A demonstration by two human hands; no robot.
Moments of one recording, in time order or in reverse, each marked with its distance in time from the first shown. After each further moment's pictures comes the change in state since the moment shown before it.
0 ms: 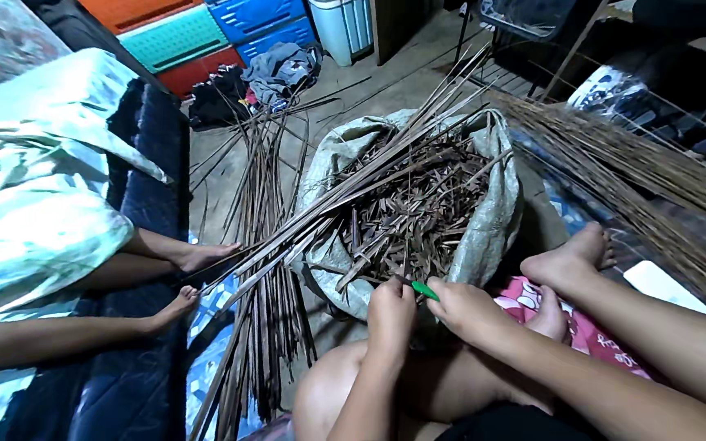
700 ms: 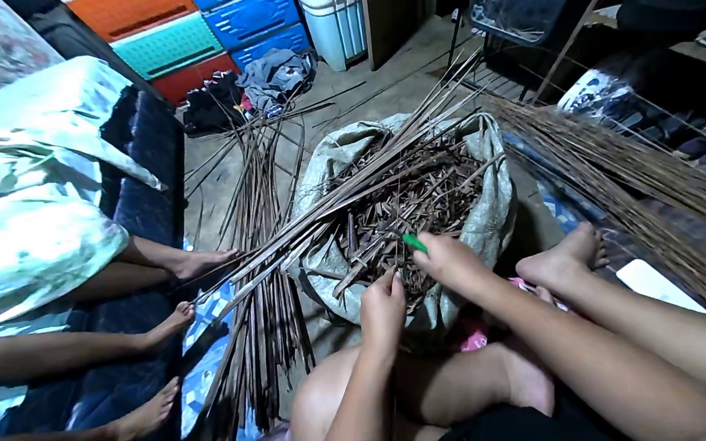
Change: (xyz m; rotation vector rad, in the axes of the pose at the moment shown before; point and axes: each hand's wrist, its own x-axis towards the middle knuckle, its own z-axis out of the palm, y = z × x) left_hand 0.009 -0.005 -0.002 -0.140 0.061 0.032; right_hand 0.048 -0.002 -0.043 0.075 0.204 0.044
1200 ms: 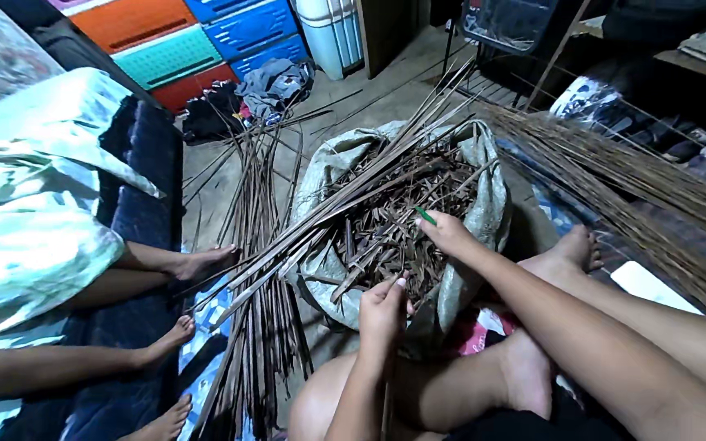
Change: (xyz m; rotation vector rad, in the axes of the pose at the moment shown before) left_hand -0.009 0.002 0.000 -0.714 -0.118 -0.027; right_hand 0.044 0.032 -0.016 0.384 0.156 -0.073
